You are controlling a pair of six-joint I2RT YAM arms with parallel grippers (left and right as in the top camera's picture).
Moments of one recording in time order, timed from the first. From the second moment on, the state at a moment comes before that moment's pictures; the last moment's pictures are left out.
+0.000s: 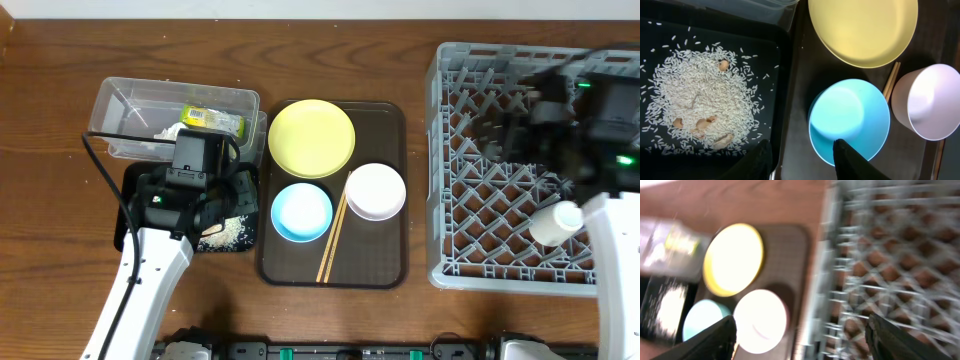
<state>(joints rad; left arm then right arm) -0.17 1.19 0.97 -0.89 0.12 -0.38 -0.03 1.35 1.30 -0.86 -0.42 0.06</state>
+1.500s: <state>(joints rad) -0.17 1.19 0.97 -0.89 0.12 -0.38 0.34 1.87 1.33 -0.85 -0.14 0.12</state>
